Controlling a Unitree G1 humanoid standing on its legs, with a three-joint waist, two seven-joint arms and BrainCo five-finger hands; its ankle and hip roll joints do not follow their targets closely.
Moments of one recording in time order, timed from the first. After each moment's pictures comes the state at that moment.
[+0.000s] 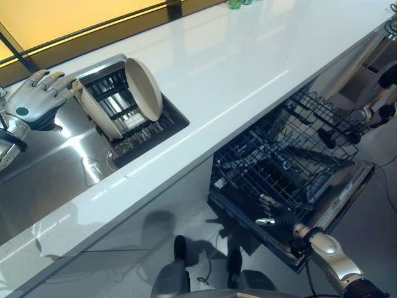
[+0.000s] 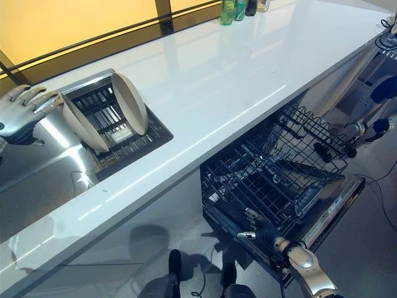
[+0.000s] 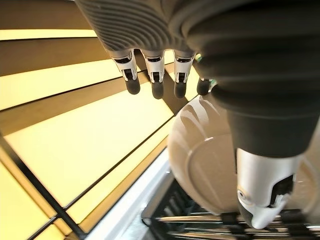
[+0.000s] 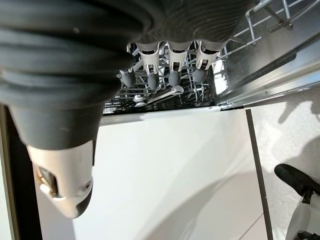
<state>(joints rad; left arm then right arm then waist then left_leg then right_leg) -0.68 1.37 -0.57 0.71 0.88 -0.28 0.59 0.05 -0.61 0.36 0.38 0.43 -0.24 0.34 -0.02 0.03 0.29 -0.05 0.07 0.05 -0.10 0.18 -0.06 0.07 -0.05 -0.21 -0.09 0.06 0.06</state>
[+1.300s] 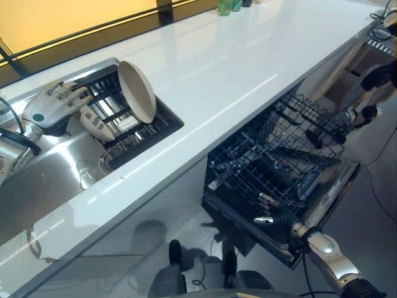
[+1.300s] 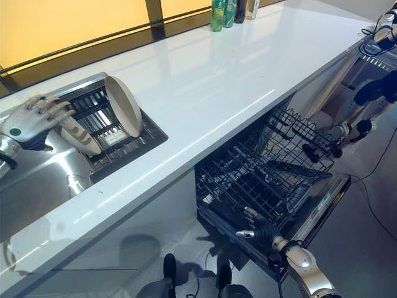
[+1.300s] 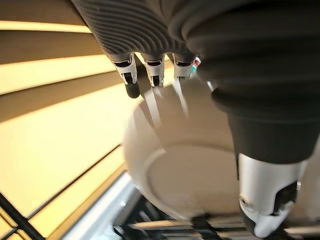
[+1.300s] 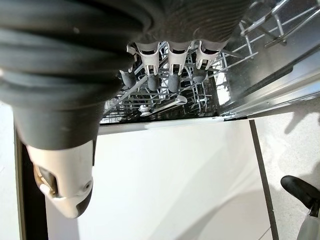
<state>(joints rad) -0.71 1.30 -0.65 0.74 0.96 -0.30 0.59 0.04 -0.59 0.36 0.38 0.42 -0.24 0.31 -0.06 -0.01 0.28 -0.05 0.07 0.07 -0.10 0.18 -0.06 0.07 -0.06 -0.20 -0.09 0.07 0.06</state>
